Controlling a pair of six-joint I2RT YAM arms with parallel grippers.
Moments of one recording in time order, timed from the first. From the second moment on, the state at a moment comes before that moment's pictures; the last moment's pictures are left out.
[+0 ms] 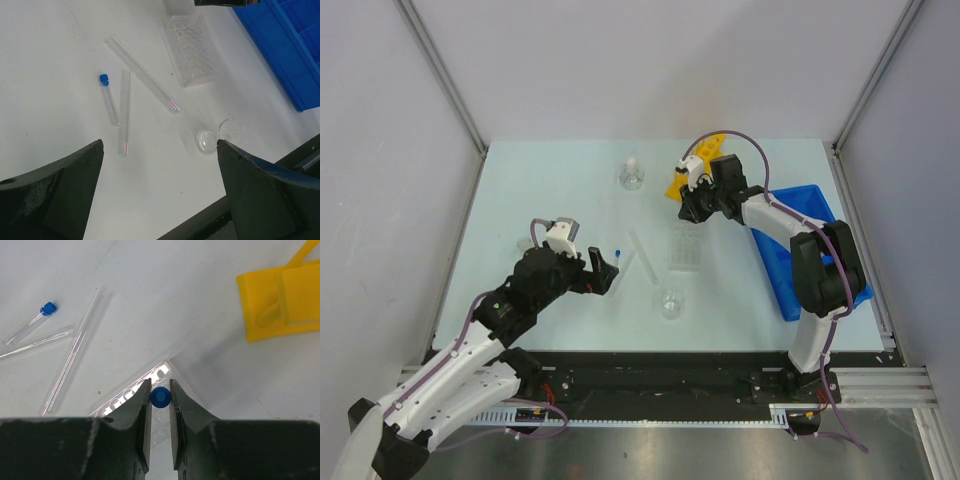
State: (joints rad) left arm -0.64 0.70 0.60 -0.32 -0.06 -0.43; right arm 0.38 1.86 1.33 -0.19 -0.46 -0.24
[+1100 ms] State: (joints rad) left arm -0.64 0.70 0.60 -0.32 -0.05 -0.43; right arm 0.38 1.91 1.33 -0.17 -0.42 -0.25
